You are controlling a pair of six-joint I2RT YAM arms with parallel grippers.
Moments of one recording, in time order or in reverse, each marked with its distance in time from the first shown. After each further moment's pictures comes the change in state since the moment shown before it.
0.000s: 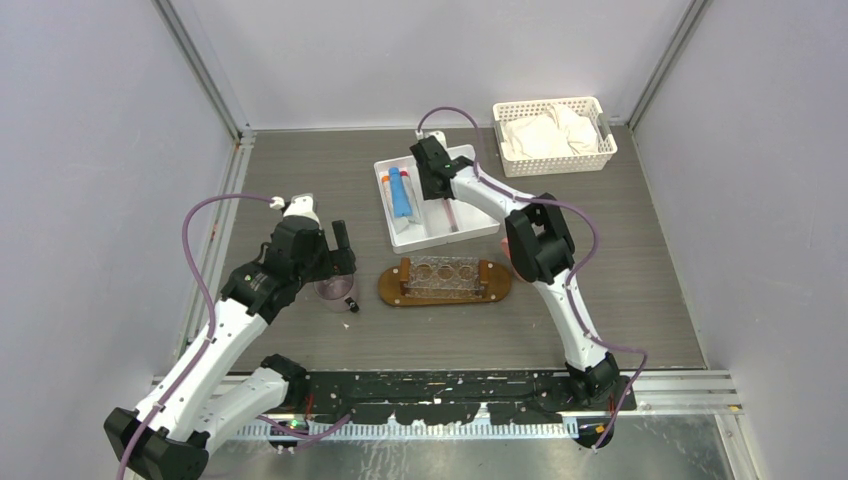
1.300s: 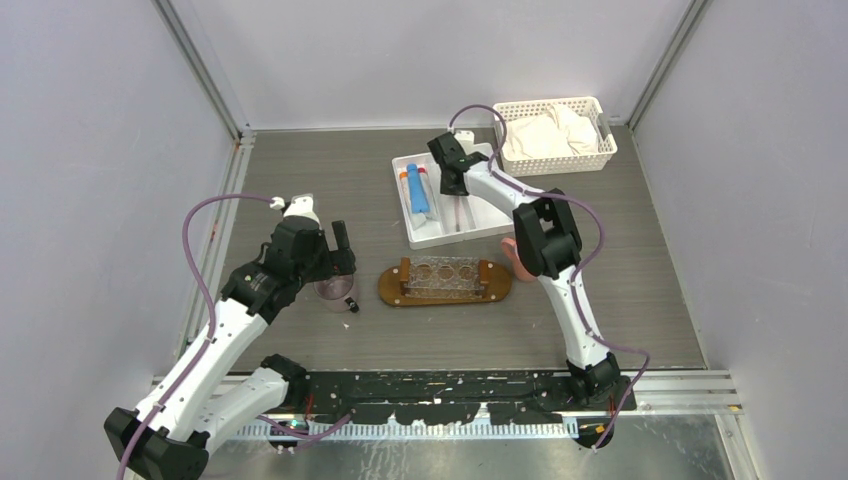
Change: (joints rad) left arm 0.000 0.000 -0.002 0.000 0.000 0.000; right arm -0.072 0.011 -0.023 -0.036 0.081 0.235
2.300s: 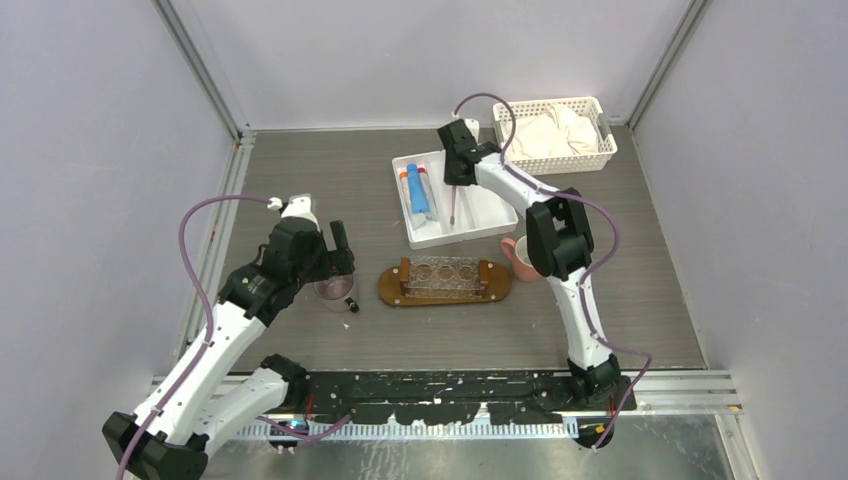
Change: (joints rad) left arm 0.000 -0.018 0.000 -0.001 -0.003 -0.001; right arm -0.027 -0.064 -0.010 0.006 -0.124 -0.050
